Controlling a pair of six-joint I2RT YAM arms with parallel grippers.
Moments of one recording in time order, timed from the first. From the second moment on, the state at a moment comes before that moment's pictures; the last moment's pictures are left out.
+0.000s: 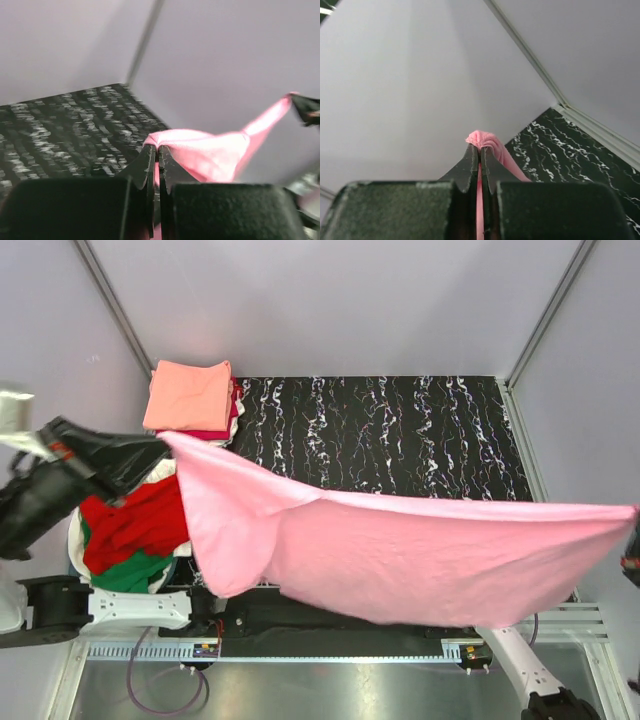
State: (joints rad) left arm -1.29 0.87 2.10 -1.07 -0.46 -0.36; right arm 0.16 0.59 2.00 -1.15 0.56 0.61
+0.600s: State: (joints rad) left arm -0.30 2.29 2.69 -1.07 -0.06 -0.36; right arm 0.07 1.88 1.78 -0.90 0.45 0.58
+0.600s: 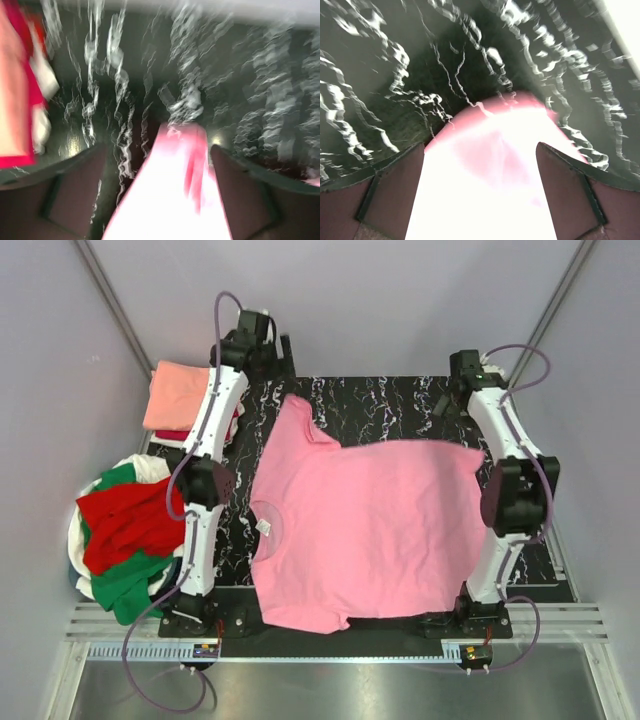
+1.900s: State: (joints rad) left arm -0.40 1.36 0.85 -0.48 0.08 -0.54; right arm 0.53 2.63 2.52 -0.85 -0.06 0.22
